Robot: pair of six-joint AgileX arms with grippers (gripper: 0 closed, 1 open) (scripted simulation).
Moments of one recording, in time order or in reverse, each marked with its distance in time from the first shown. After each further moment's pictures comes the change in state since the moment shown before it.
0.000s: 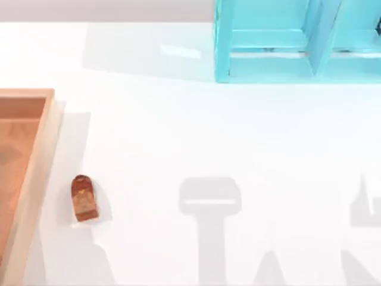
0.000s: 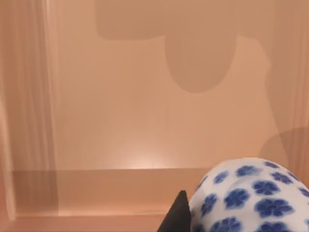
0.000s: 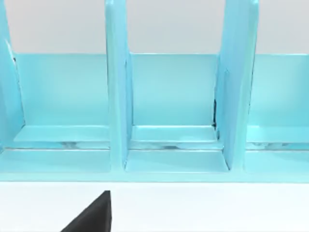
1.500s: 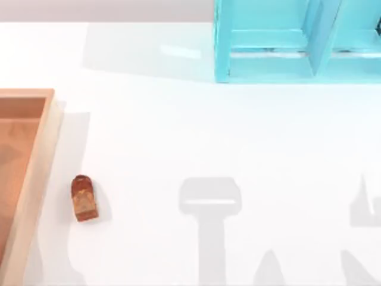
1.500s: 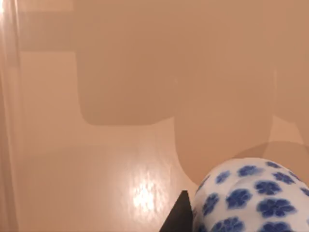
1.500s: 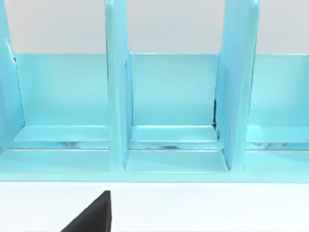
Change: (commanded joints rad) left arm -0.006 0.077 -0.207 0.287 0.002 -0.001; right arm 0.000 0.000 0.000 0.000 0.000 0.000
